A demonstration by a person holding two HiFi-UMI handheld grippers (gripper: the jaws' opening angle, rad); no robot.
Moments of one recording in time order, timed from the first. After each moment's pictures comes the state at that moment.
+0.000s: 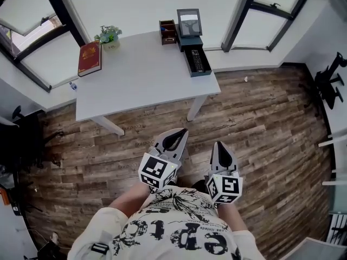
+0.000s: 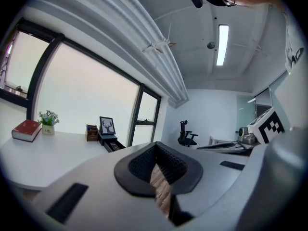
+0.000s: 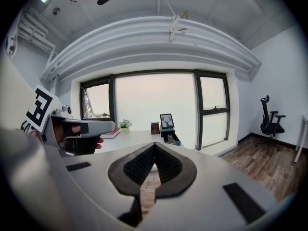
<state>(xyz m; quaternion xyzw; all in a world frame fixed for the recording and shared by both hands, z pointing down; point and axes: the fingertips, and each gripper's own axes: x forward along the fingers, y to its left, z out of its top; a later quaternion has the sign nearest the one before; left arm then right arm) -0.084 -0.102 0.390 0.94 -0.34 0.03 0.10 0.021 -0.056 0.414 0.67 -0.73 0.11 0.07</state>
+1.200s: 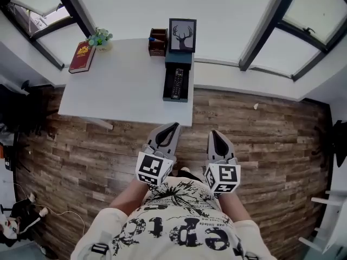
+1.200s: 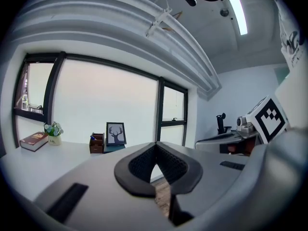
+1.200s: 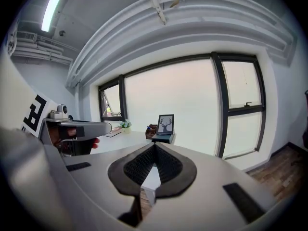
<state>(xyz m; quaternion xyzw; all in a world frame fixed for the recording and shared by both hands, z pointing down) 0.141 -0.309 0.400 0.85 -0.52 0.06 0.07 0.258 -0.315 0.426 0.51 -0.85 0.11 0.09</state>
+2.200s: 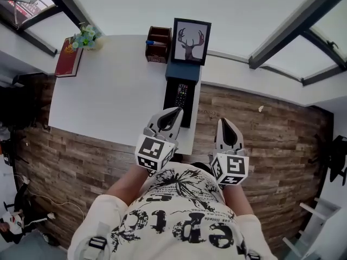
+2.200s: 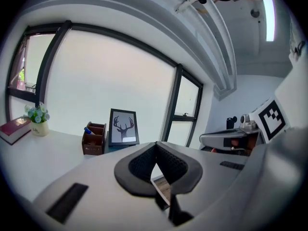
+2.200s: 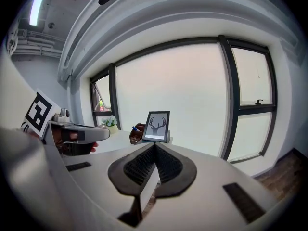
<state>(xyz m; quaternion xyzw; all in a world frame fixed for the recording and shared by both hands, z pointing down) 0.095 -0.540 0.448 0.83 -0.52 0.08 0.16 0.226 -0.544 0.450 0.51 -0.84 0.13 0.13</state>
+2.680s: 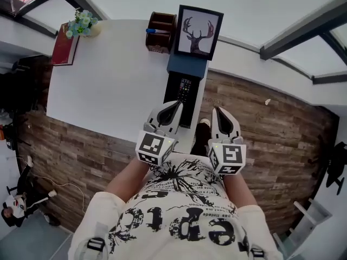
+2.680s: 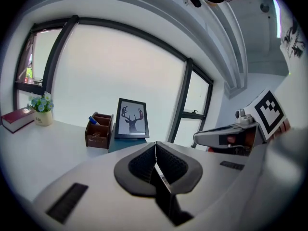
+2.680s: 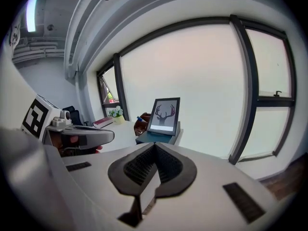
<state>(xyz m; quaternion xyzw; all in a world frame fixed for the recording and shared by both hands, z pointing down) 0.083 -0.581 0.497 0.80 -0.55 0.09 0.19 0.191 -0.603 0.495 0.44 -0.87 0.16 0.18</state>
